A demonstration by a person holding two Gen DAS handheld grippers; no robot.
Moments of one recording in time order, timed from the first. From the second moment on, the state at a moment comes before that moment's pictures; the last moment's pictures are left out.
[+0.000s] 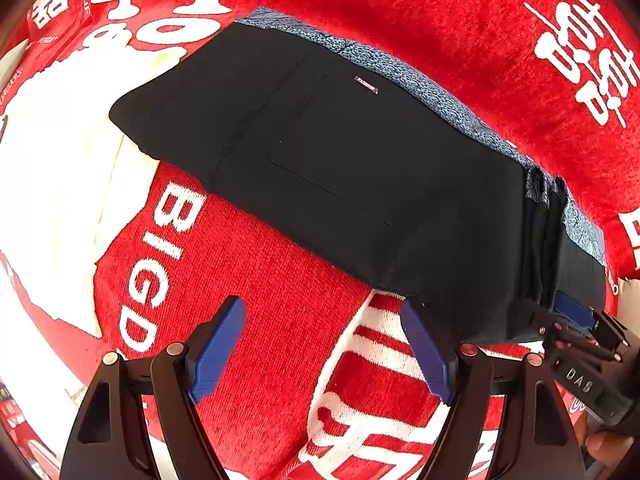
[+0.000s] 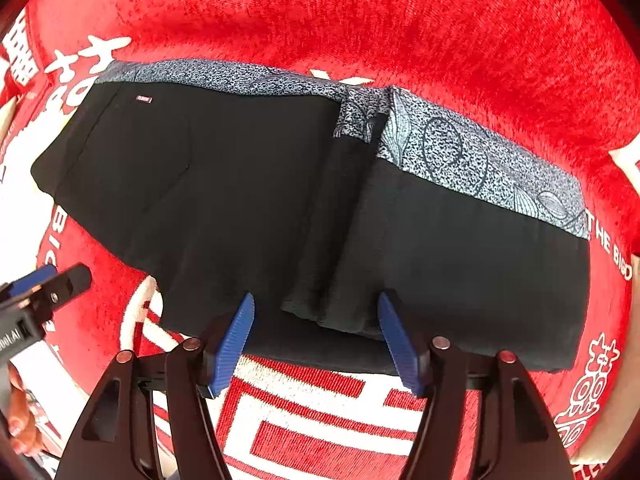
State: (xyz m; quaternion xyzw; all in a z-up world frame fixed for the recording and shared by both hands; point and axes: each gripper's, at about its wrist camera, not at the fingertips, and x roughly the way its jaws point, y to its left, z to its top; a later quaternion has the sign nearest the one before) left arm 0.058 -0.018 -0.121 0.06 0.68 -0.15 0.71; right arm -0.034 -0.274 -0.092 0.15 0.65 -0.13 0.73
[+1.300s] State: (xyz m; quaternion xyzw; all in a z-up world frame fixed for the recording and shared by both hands) left arm 0.170 0.058 -0.163 -0.28 0.58 -0.23 0.72; right arm -0.032 -0.254 -0.101 0.09 0.65 -0.14 0.74
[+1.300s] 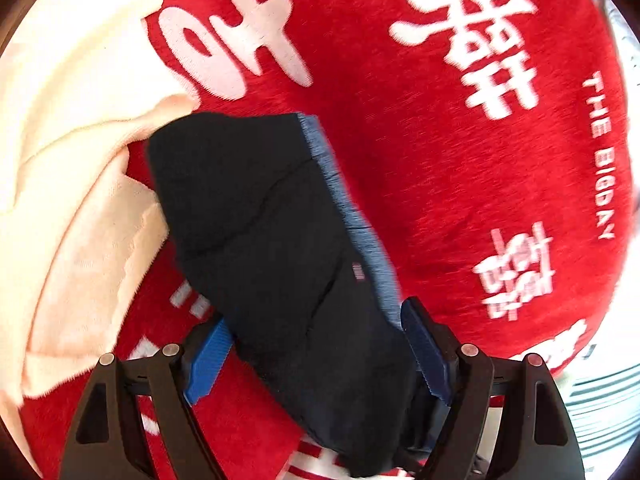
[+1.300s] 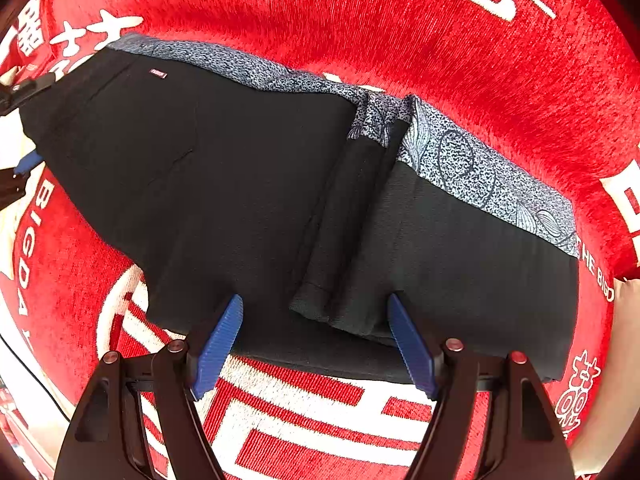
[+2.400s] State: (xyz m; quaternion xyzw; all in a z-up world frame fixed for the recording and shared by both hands) left arm 0.098 -0.077 -0.076 0.16 0.45 -0.20 0.86; right arm 0.231 -0.184 0.009 0.17 0.71 0.11 0.67
